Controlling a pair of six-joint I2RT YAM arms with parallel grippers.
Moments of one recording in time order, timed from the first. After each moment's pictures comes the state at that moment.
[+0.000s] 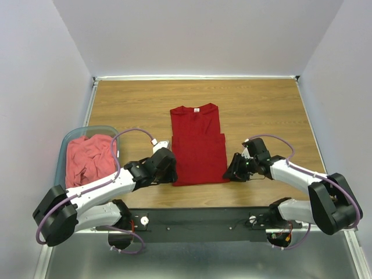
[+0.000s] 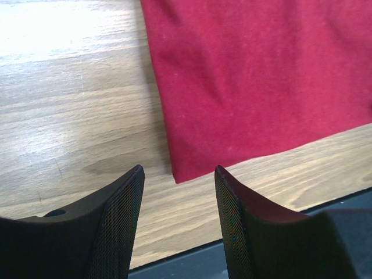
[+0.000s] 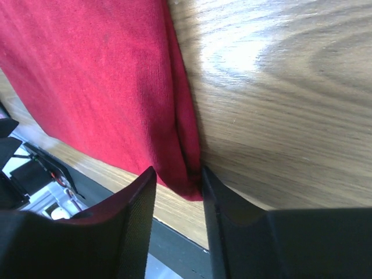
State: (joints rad) left arm -0.87 1.07 0.57 -0.45 -0.17 -0.82; right arm 0.40 1.26 0.44 -0.24 -0.41 0.74
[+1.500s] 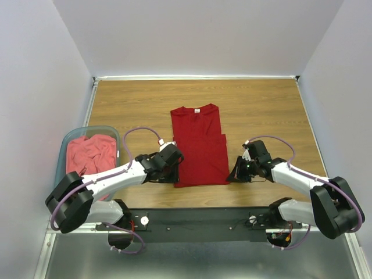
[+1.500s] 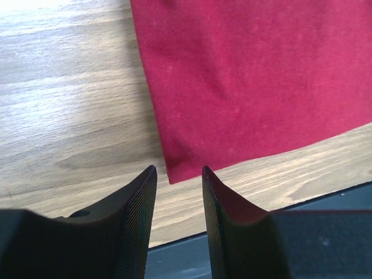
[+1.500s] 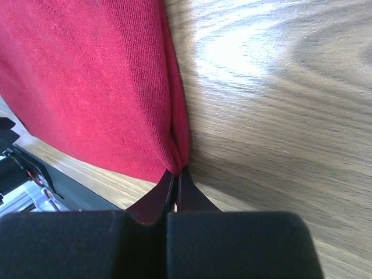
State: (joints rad) left arm -0.87 1.25 0.66 -0.50 -0.07 -0.85; right arm 0.40 1.22 0.41 -0.24 -0.38 0.68
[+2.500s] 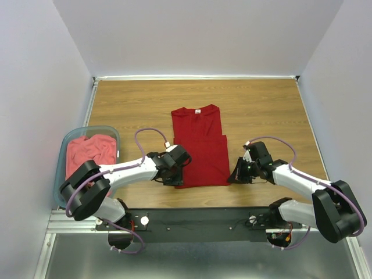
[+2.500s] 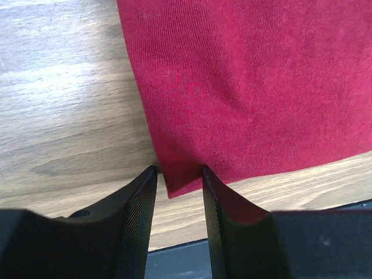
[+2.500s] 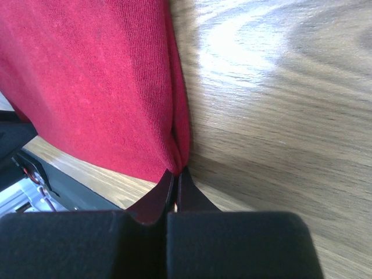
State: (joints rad) left arm -0.91 1.41 0.72 -0.53 -0.07 -0.88; right arm 0.40 1.18 0.39 -0.25 -0.38 0.67
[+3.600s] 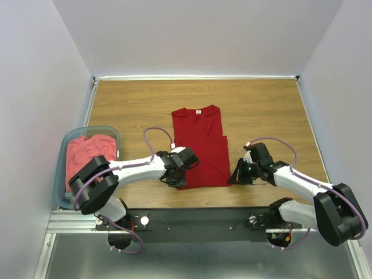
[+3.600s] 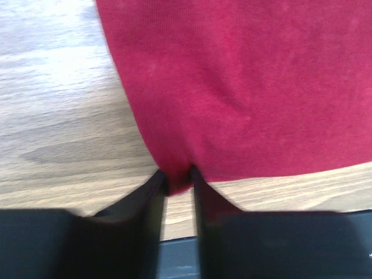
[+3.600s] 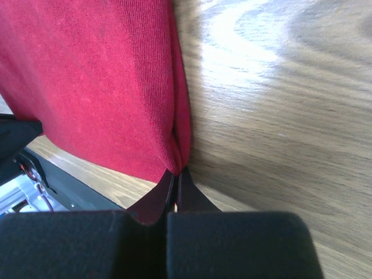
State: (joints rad) left arm -0.98 1.50 0.81 -0.63 -0.11 -0.91; right arm 0.40 1.15 0.37 -0.25 -0.39 0.66
